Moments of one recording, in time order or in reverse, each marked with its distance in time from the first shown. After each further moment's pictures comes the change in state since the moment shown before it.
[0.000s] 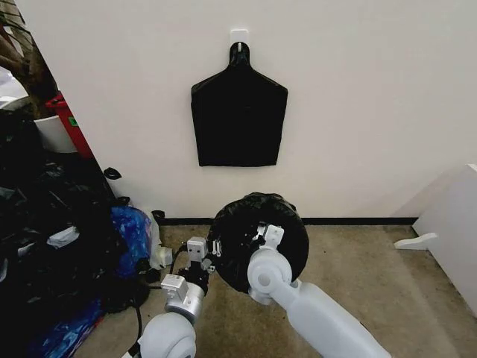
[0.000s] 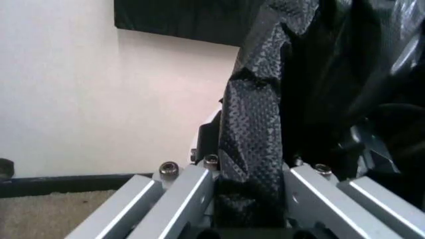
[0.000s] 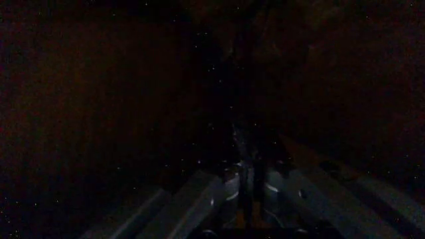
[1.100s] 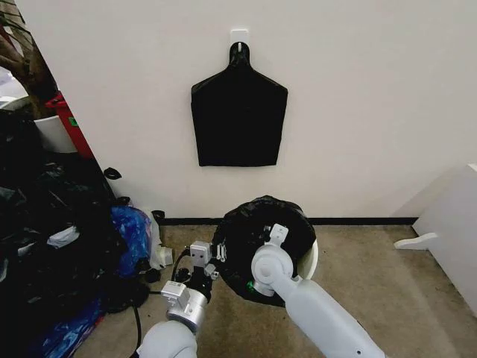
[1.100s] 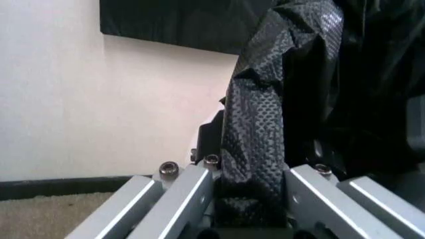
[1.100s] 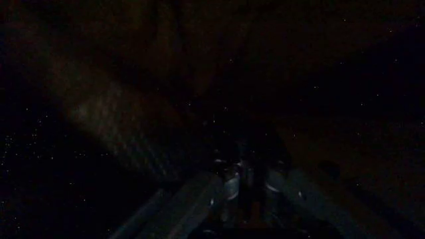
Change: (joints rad) left arm 0.016 0.003 0.010 -0.037 -0.004 0.001 0.011; right arm -0.039 0.017 0.075 -0.045 -0.015 0.010 -0.035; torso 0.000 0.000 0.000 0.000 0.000
